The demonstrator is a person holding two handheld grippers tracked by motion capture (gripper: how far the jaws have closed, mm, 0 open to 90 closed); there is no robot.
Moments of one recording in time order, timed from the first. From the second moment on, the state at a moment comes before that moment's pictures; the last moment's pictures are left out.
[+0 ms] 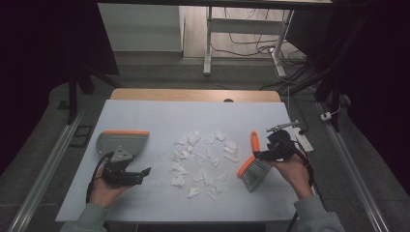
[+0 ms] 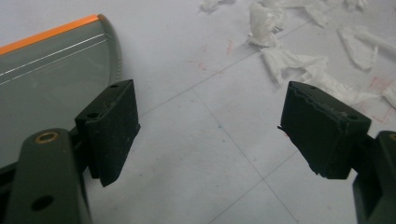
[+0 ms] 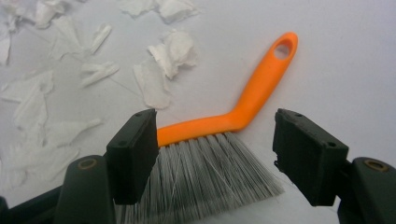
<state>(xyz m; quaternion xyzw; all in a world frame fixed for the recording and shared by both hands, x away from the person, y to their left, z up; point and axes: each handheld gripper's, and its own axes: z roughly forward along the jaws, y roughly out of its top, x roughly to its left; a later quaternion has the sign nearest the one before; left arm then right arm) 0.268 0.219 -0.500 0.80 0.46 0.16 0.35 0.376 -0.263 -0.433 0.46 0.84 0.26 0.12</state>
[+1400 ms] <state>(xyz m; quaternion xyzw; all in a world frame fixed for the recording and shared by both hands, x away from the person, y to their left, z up) 0.257 0.215 -0.500 0.81 0.43 0.18 0.36 0.449 -0.229 -0.488 0.64 0.76 0.06 0.06</state>
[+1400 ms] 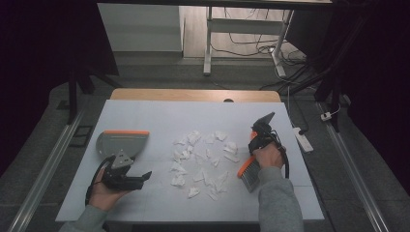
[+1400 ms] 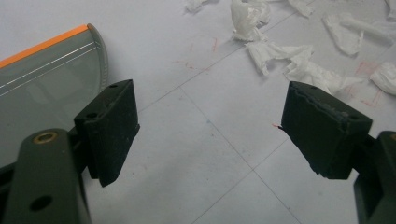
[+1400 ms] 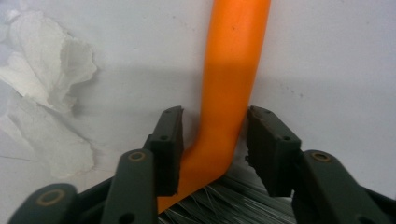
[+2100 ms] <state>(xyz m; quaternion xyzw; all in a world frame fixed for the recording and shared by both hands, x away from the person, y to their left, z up) 0.258 0.217 -0.501 0.81 0.43 0.18 0.35 0.432 -0.263 -0.466 0.60 0.78 0.16 0.03</state>
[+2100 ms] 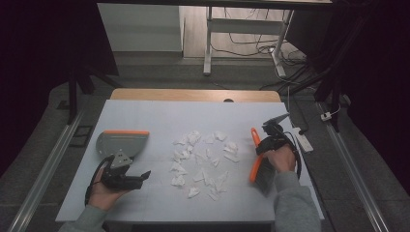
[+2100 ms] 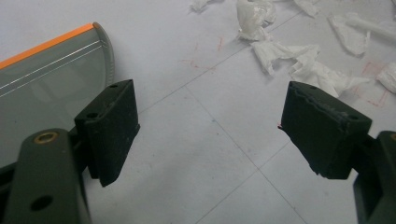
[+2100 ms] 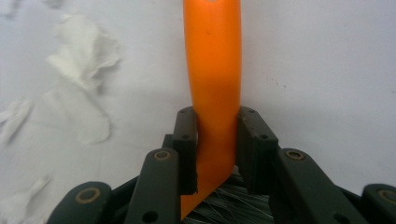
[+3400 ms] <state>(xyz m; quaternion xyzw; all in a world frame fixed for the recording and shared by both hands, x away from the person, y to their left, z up) 0.260 0.221 -0.498 0.79 0.44 0.19 0.37 0.368 -0.260 -0.421 0.46 0.72 0.52 -0.01</state>
